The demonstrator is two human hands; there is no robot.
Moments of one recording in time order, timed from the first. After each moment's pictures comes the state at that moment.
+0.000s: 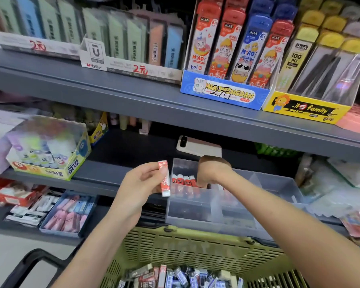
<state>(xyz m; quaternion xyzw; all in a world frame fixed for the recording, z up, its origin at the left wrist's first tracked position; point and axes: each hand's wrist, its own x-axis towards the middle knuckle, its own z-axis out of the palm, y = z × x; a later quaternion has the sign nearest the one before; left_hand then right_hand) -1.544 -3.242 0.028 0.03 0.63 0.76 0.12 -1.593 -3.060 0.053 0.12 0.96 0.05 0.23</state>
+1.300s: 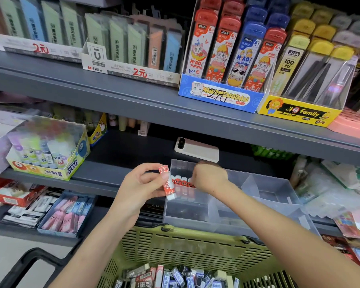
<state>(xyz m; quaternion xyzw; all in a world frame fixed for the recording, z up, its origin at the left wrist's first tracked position) -1.545 -3.243 0.022 0.05 0.60 0.79 0.14 -1.567 -3.064 0.051 0.09 0.99 0.00 0.09</state>
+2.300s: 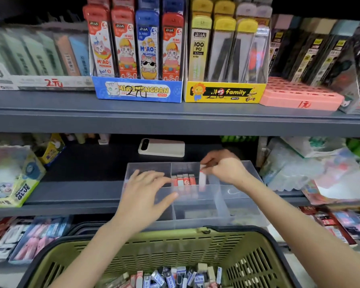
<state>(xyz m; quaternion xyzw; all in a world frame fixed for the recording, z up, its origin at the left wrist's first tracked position) -1.532 -3.156 0.023 0.34 0.91 0.22 -0.05 -1.522 -2.922 0.052 0.14 0.94 -0.30 -0.01</state>
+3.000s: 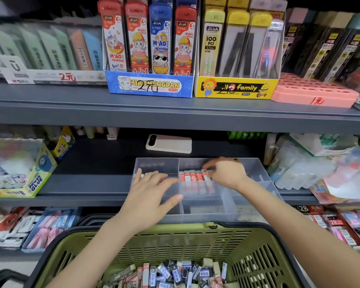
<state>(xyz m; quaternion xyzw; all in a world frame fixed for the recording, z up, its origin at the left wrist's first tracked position) -1.529 -3.168 0.015 0.34 0.93 0.13 0.03 -1.534 -2.926 0.018 0.10 0.99 -0.06 0.02</state>
